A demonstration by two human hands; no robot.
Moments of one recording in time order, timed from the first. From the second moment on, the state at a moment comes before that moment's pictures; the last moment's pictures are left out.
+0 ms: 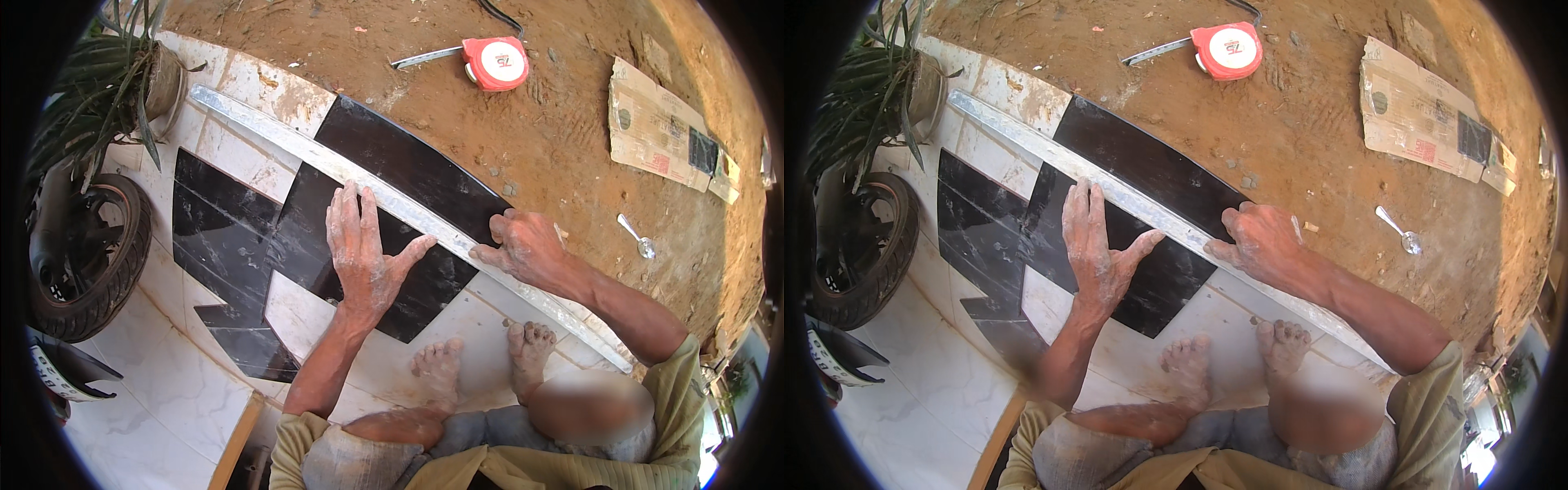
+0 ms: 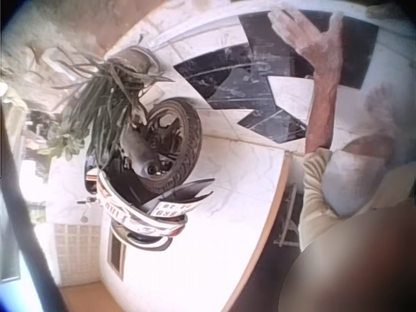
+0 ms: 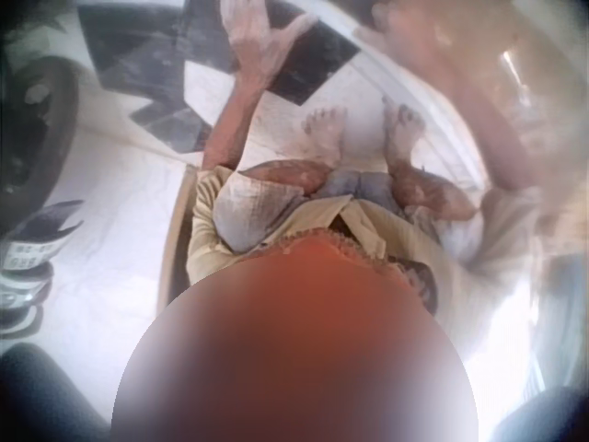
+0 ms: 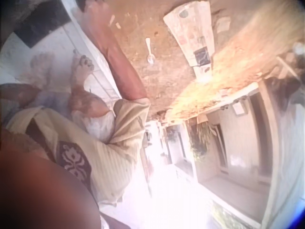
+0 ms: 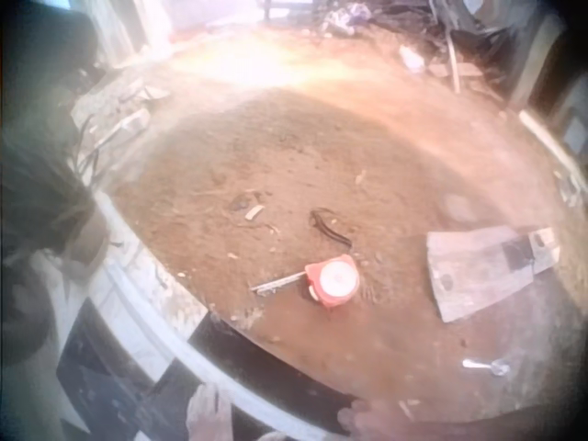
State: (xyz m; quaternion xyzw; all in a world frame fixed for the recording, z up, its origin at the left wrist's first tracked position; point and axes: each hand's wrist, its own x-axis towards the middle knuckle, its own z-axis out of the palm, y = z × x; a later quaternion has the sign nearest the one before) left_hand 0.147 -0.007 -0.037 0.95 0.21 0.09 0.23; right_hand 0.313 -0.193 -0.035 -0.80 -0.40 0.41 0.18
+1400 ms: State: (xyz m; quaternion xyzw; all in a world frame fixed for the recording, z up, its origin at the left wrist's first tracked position) left_hand 0.149 -0.026 -0.044 0.93 0.26 -0.02 0.28; right_hand 0.464 -0.027 -0.045 -0.69 -0.71 -0.02 0.15
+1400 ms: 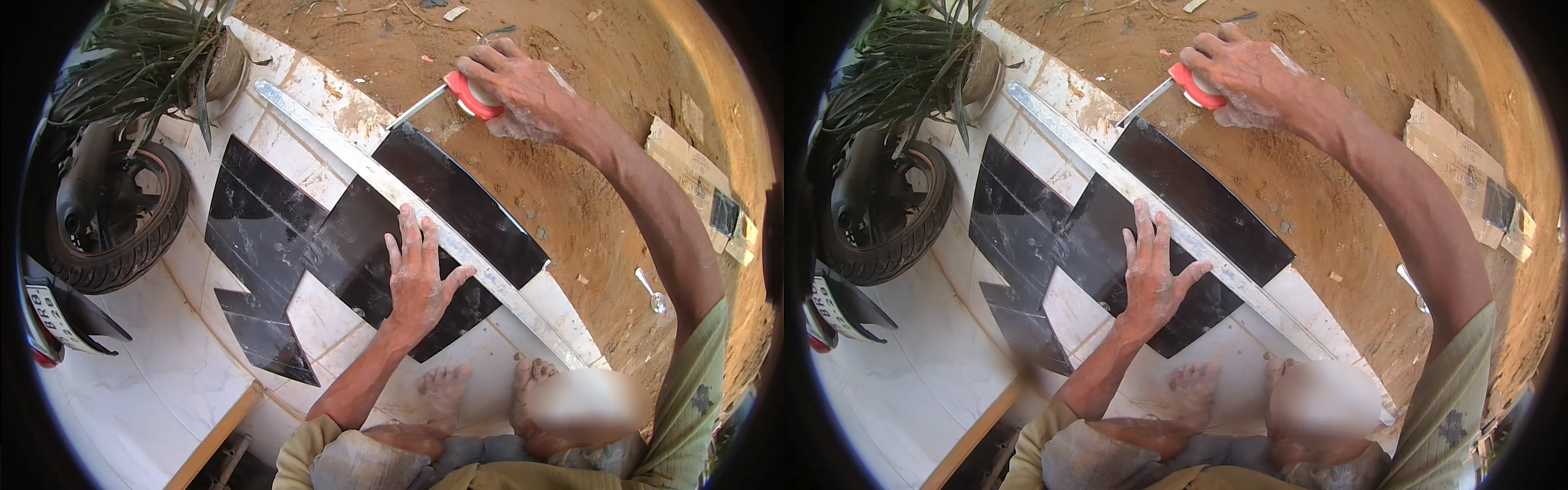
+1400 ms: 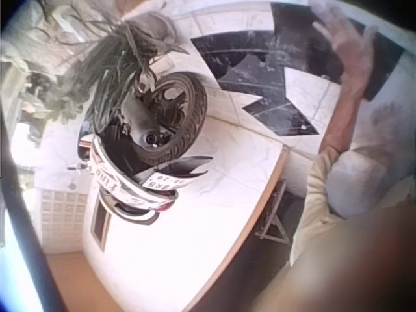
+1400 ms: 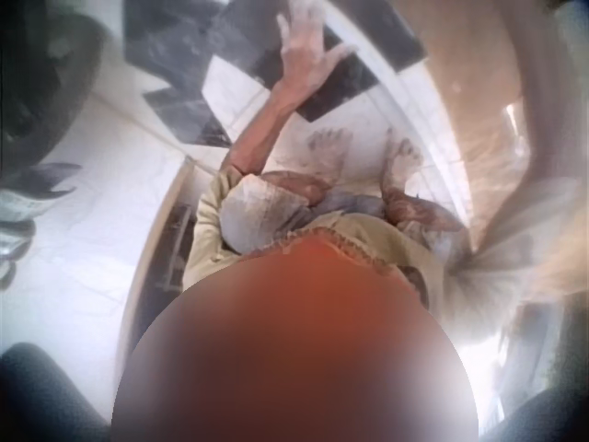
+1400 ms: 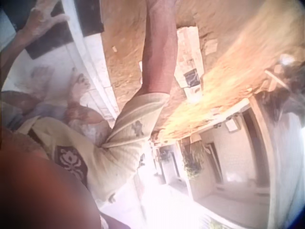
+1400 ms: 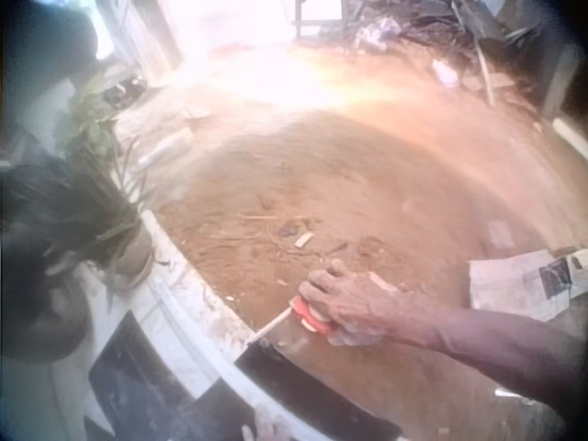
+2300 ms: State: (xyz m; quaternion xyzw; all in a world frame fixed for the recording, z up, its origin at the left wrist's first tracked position) left_hand 0.151 -0.028 -0.044 0.92 0.27 -0.03 0.30; right_hand 0.442 0.037 -0.056 -0.67 -0.73 0.12 0.03
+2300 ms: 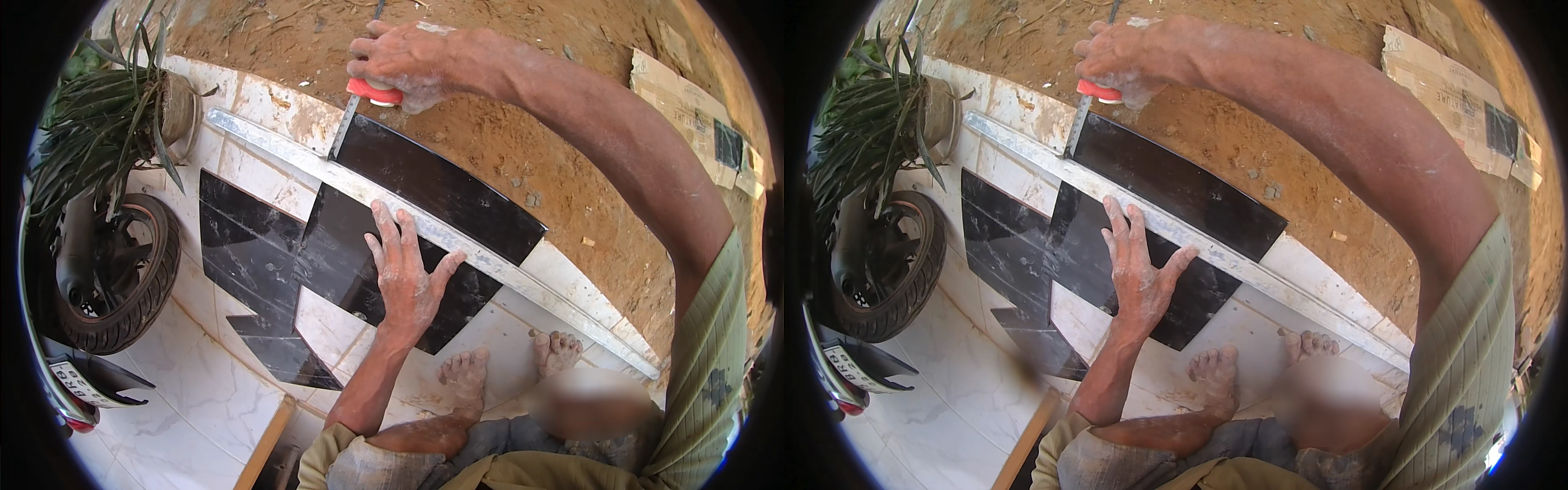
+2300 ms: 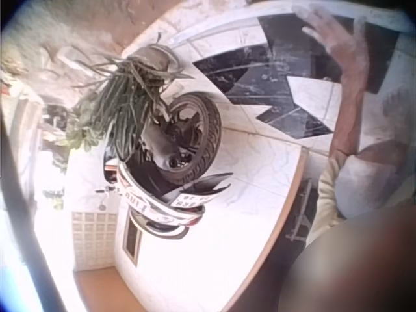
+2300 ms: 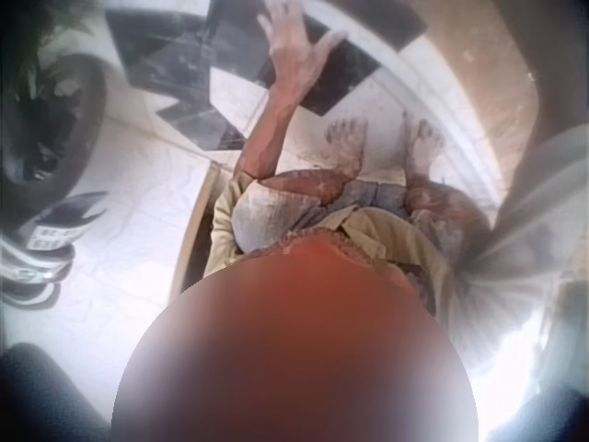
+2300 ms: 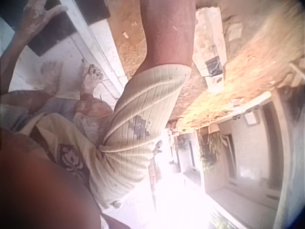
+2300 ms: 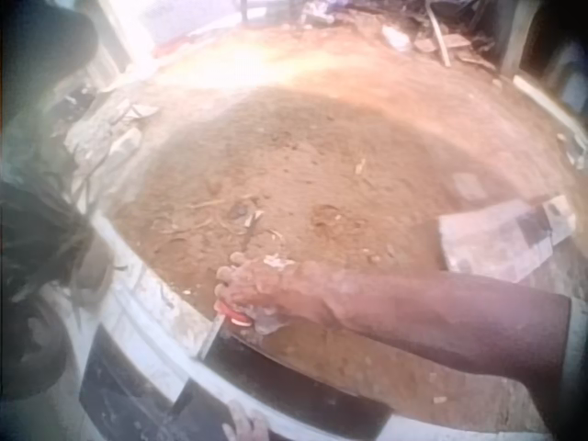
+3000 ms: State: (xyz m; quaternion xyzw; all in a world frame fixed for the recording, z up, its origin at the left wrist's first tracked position) left_hand 0.149 -0.028 -0.045 0.92 0.27 -0.02 0.28; right_hand 0.480 -0.085 -0.048 -0.76 -0.63 -0.02 0.12
